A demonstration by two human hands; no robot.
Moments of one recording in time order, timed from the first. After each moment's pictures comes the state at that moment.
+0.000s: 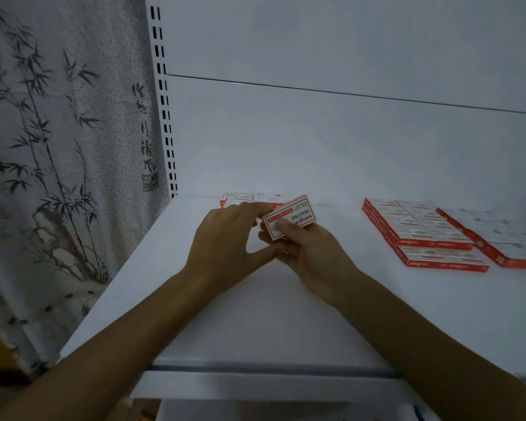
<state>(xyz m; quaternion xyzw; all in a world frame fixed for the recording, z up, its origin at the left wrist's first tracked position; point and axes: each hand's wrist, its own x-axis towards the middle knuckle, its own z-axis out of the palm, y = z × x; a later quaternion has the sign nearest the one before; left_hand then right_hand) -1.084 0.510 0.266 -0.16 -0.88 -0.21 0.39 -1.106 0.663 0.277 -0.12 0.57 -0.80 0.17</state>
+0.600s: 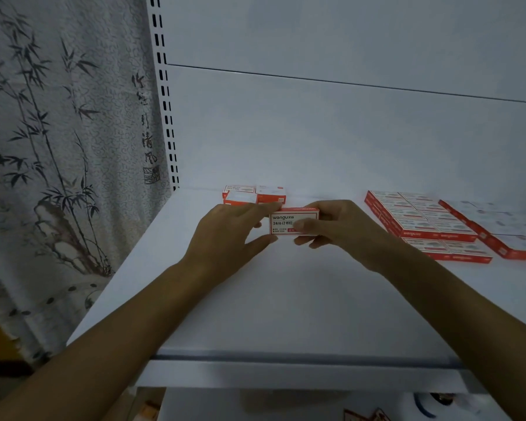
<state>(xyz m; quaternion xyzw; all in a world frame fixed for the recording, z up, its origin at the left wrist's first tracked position) -1.085 0.504 0.262 -0.19 -0.89 -0.15 0.39 -1.122 0.701 0.305 -0.22 0.81 -0.53 0.10</state>
